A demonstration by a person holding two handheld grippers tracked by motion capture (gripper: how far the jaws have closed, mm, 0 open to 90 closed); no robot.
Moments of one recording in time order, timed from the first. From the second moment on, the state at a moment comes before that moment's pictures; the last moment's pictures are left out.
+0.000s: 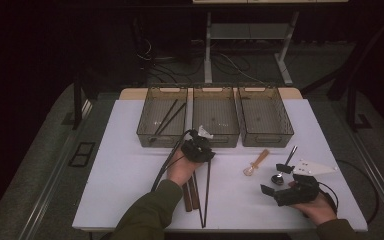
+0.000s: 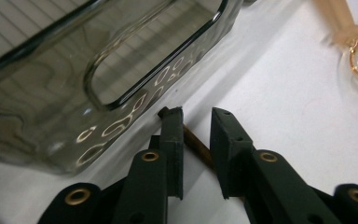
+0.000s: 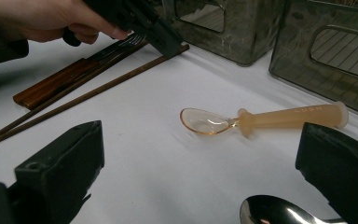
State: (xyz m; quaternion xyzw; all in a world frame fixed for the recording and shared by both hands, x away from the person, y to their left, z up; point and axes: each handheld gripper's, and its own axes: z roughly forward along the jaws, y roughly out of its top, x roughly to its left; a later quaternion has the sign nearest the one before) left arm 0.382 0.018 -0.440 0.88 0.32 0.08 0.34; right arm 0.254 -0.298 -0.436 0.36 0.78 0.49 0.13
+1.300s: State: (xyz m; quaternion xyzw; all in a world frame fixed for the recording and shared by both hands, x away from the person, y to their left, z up) left arm 0.346 -0.001 -0.435 0.89 0.29 0.06 0.34; right arm 0.253 -0.298 -0.435 0.36 0.78 0.49 0.13
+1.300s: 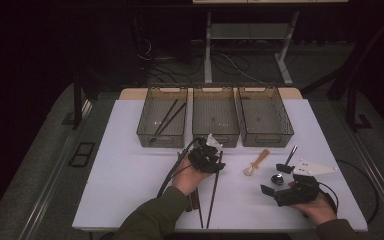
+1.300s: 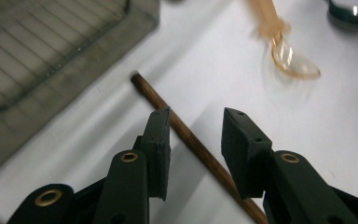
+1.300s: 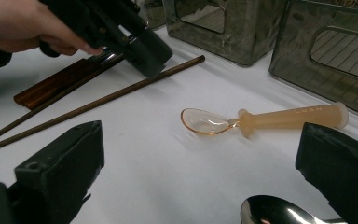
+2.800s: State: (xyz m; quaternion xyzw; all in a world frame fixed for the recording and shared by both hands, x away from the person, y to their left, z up) left arm 0.336 -0.004 -0.431 0.89 0.27 0.05 0.38; right arm 0.253 -0.297 -0.435 0.36 0.78 0.49 0.13
